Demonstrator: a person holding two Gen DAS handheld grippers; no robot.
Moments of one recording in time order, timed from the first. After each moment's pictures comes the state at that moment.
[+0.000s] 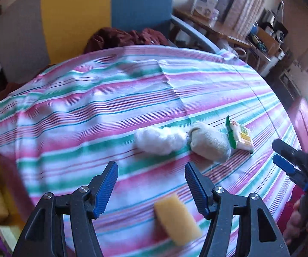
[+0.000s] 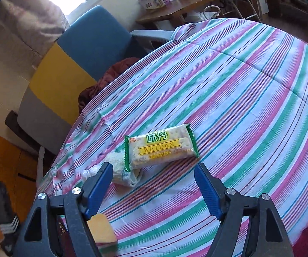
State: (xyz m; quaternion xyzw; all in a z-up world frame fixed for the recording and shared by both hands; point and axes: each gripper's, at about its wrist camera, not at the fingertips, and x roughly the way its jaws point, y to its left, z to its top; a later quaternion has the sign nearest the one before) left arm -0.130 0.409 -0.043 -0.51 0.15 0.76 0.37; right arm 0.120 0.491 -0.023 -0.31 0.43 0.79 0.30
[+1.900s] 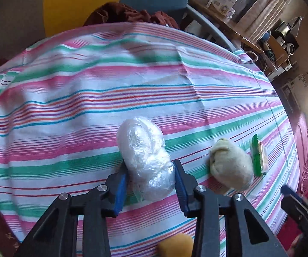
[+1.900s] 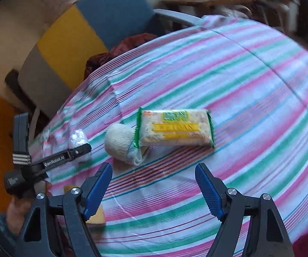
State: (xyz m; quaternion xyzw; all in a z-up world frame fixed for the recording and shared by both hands) left arm -0.176 0.427 -0.093 -0.56 0.10 0.74 0.35; right arm 0.087 0.473 -0.023 -0.41 0.33 0.82 0.24
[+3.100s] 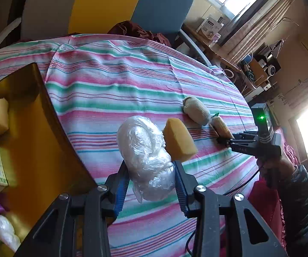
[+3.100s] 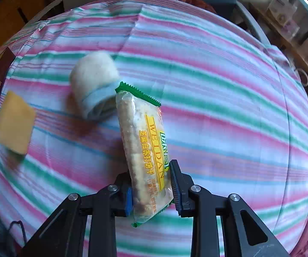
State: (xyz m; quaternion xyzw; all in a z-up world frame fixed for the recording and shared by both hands) left arm -0.072 0.263 -0.031 -0.53 0.00 0.75 0.38; right arm 0.069 0.500 -0.073 -0.61 0.07 0.78 0.11
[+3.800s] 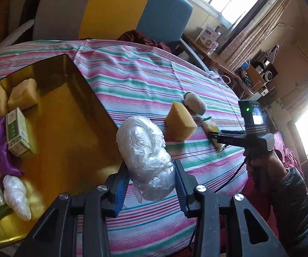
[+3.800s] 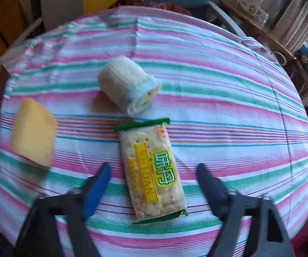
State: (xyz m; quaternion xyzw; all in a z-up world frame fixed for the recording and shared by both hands) left arm -0.030 0.193 -0.022 -0.50 -0.01 0.78 0.38; right arm 0.075 0.434 -0.070 -0.57 0.09 0.79 0.21
